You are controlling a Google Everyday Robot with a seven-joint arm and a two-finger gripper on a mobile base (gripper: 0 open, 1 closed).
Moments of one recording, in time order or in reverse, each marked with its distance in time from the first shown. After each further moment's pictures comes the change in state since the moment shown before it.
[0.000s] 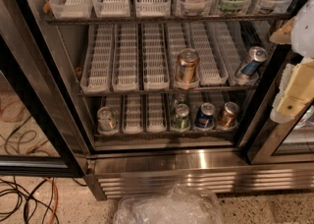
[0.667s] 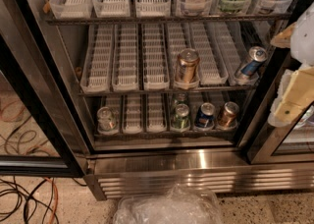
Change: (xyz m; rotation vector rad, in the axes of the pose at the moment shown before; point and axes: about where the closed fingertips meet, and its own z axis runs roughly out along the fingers) arm 0.000 0.002 0.007 0.022 -0.008 0.004
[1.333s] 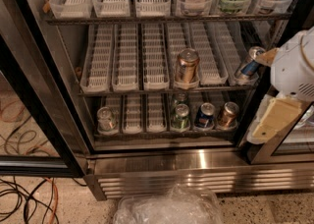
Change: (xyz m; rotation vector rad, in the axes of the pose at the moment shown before) arm -0.009 0.018 0.042 0.061 -0.072 -0.014
